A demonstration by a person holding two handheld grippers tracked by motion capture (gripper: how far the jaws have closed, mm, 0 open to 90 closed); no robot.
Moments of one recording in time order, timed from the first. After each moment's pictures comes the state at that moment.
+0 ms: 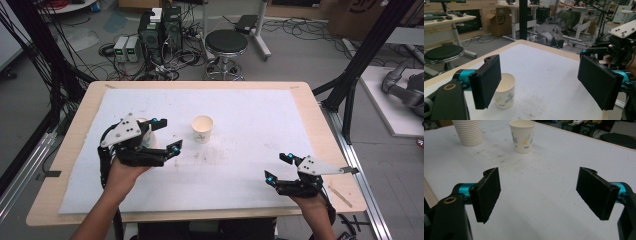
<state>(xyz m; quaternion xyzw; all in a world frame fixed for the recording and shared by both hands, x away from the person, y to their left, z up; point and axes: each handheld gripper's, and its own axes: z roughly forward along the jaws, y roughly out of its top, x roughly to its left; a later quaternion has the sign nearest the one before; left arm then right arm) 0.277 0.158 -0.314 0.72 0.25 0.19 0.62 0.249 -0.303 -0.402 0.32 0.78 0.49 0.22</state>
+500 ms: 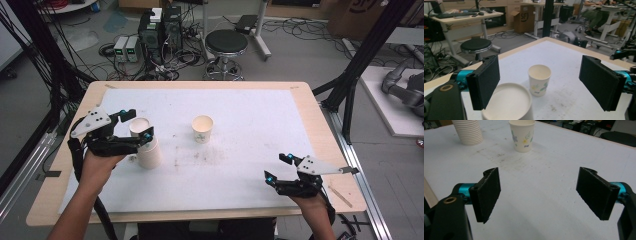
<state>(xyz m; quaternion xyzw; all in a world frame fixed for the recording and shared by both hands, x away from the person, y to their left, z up) 0.292 0.215 -0.316 0.70 0.32 0.24 0.59 0.251 -0.303 -0.404 0.33 0.78 0.49 0.22</state>
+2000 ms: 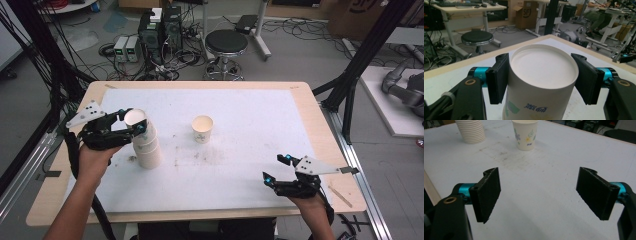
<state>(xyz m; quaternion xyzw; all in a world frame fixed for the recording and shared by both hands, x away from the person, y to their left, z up) 0.309 0.233 -0.319 0.69 0.34 0.21 0.60 0.250 -0.299 -0.405 0.33 0.78 0.49 0.21</state>
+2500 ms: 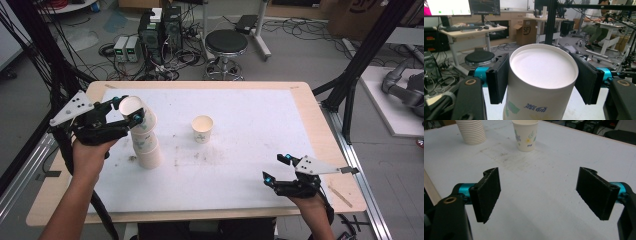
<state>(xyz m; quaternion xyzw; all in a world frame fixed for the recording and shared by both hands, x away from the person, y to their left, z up) 0.294 0.226 -0.280 0.66 0.31 0.25 0.63 0.251 -0.299 -0.404 0.32 0.78 0.49 0.21</state>
